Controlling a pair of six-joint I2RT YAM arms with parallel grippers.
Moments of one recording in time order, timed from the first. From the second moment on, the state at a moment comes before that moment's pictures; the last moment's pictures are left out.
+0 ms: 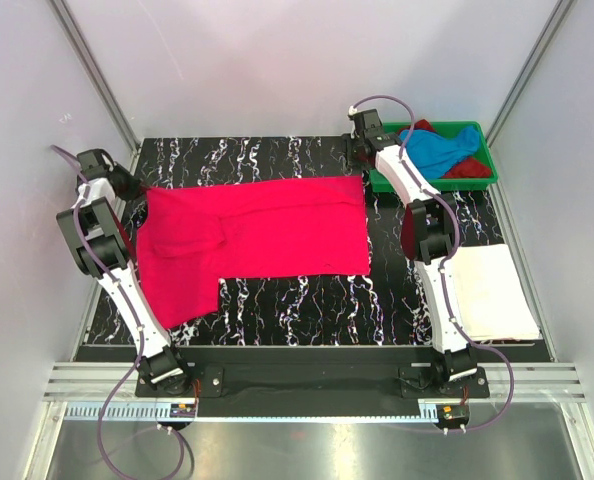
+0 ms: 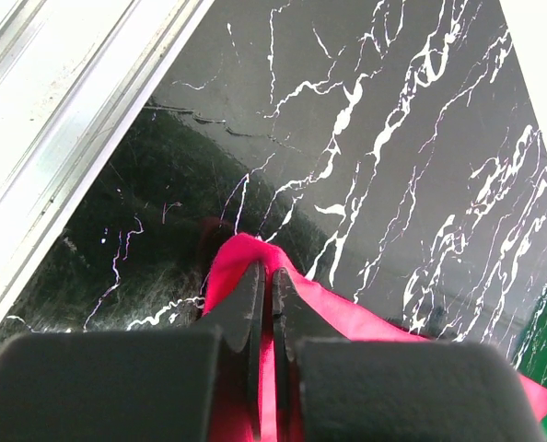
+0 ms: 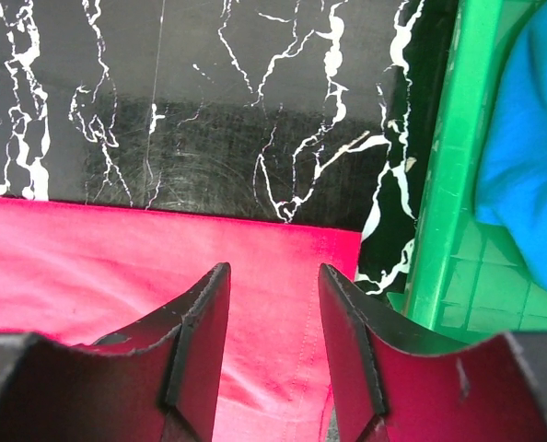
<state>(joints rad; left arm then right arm) 0.47 2.35 1.83 -0.30 0.38 -0.55 0.29 2.55 2.39 -0.66 0.02 0.16</state>
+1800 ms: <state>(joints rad) 0.53 2.22 1.61 -0.20 0.36 -0.42 0.29 2.68 2.48 -0.61 0.04 0.15</state>
